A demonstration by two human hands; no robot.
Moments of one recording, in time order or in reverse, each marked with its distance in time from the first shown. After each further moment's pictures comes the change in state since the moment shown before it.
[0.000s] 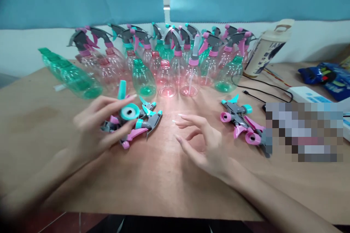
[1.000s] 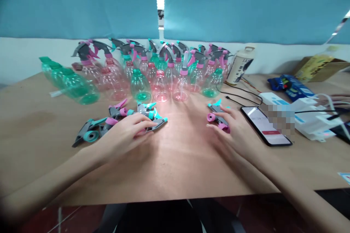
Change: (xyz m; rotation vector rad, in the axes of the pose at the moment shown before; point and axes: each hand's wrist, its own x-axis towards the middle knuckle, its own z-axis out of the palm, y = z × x) left_hand 0.000 0.012 0.022 -0.123 -0.452 0.187; right_hand -0.020 0.031 -0.103 -0.805 -0.083 0.159
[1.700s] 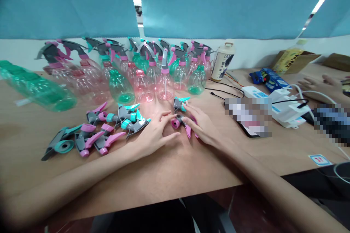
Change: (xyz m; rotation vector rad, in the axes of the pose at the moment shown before) left_hand 0.072 0.036 0.085 -0.320 0.123 -0.073; right_hand 0.022 -0.005 0.034 0.383 -0.121 0.023
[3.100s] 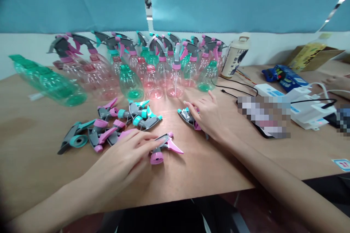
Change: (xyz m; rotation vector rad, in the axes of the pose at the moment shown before) left_hand -0.075 0.034 -0.082 0.251 -0.212 0.013; right_hand 0.031 -0.018 0.019 -0.424 0.231 -0.137
